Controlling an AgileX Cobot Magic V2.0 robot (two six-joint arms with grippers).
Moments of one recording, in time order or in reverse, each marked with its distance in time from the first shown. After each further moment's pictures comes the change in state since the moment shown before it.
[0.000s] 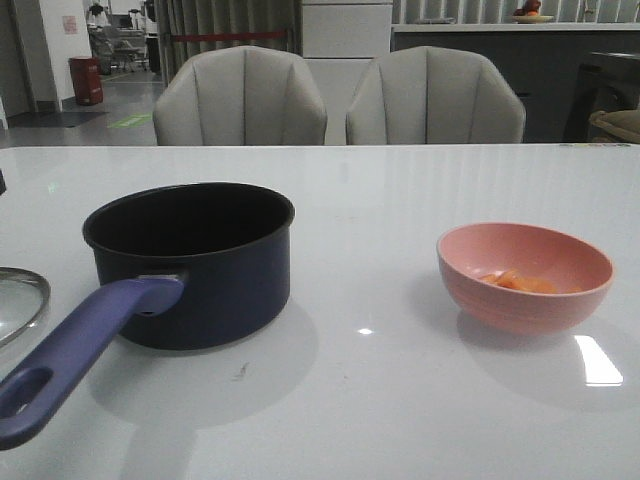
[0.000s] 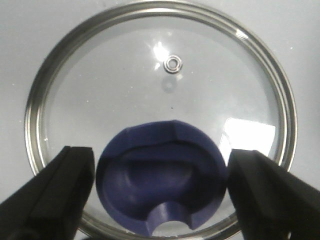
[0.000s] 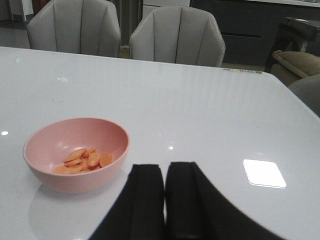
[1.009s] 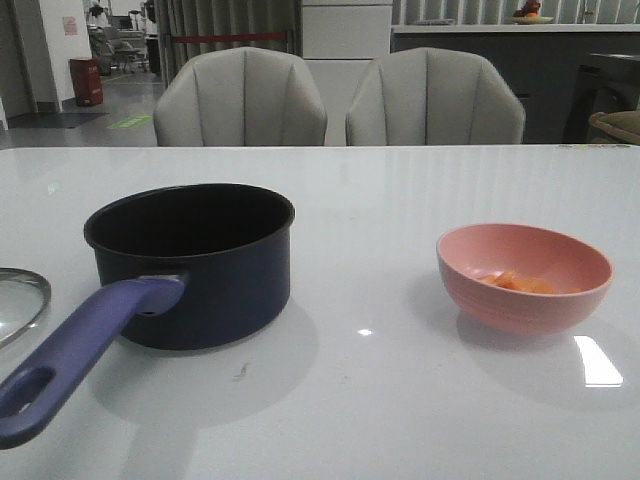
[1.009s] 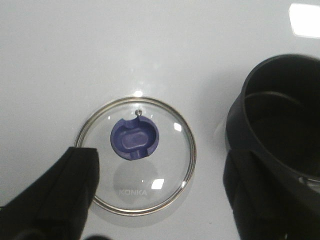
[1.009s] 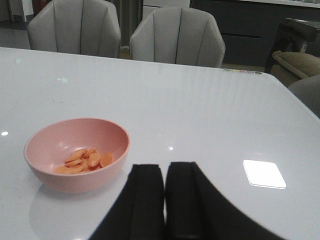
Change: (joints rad) left arm -0.057 -0.983 0.500 -0.014 -0.306 0.008; right arm 0.000 0.000 0.000 0.000 0.000 0.000
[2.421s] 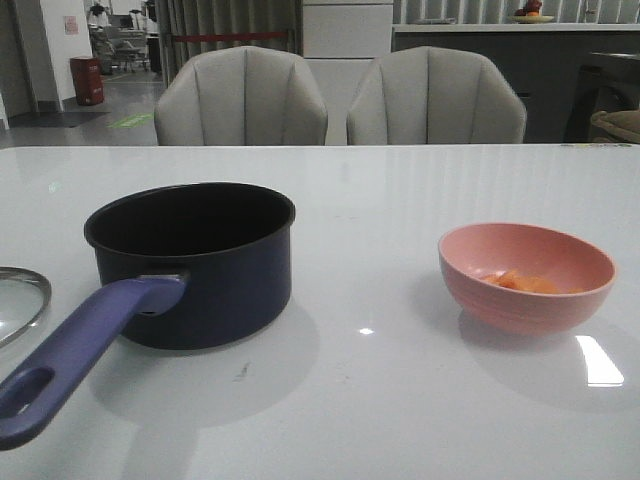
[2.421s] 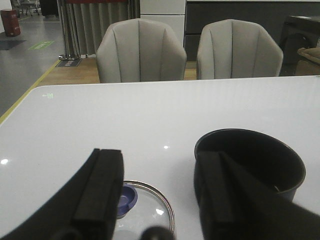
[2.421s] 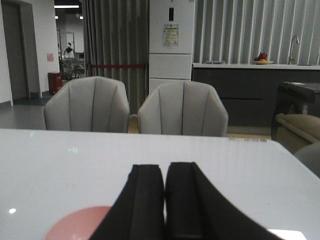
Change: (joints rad) left arm -0.145 -0.744 0.440 0.085 -0.249 0.002; right arm 0.000 -0.001 -0.054 0.032 -0.214 0.037
